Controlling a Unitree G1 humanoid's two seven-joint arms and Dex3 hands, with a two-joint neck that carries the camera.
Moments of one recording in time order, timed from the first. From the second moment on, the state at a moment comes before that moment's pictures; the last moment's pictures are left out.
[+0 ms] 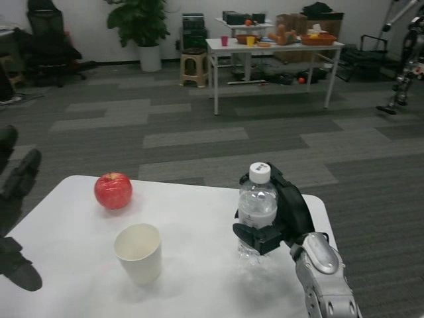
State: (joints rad) left arm -0.62 0.48 -0.35 0.46 -0.82 -0.44 -0.31; right arm 0.08 -0.01 -0.46 -0.28 0.16 -0.01 0.24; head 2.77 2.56
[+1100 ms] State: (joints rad) left arm -0.66 0.48 -0.51 0.43 -0.88 -0.45 -0.31; right arm -0.12 -0.12 -0.07 0.09 0.14 -0.52 -0.04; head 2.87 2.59
